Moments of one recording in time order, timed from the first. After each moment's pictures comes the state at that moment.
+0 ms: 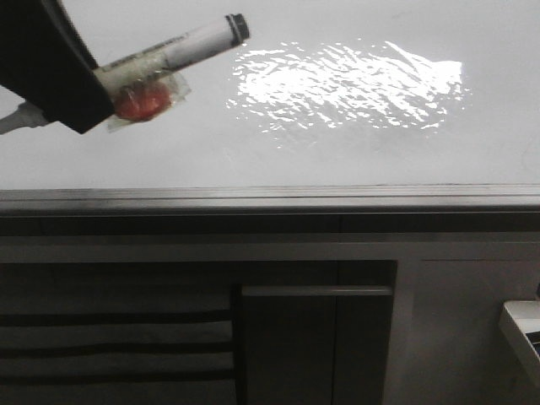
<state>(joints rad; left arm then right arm) -0.70 1.22 -1.05 -0.27 0.91 0.74 0.20 1.02 -1.03 0.59 1.13 -0.79</state>
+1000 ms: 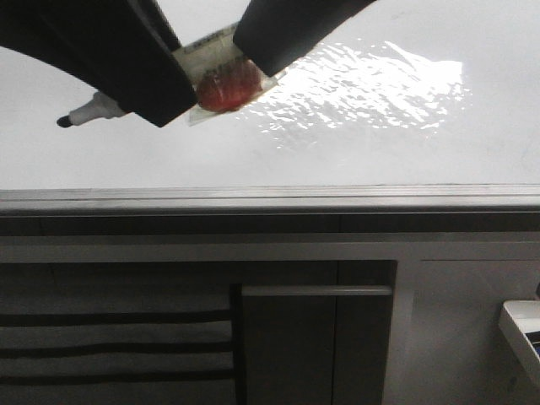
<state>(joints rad) -0.85 1.22 -1.05 -0.27 0.83 0.79 0.57 1.27 -1.08 0.68 0.89 -1.13</state>
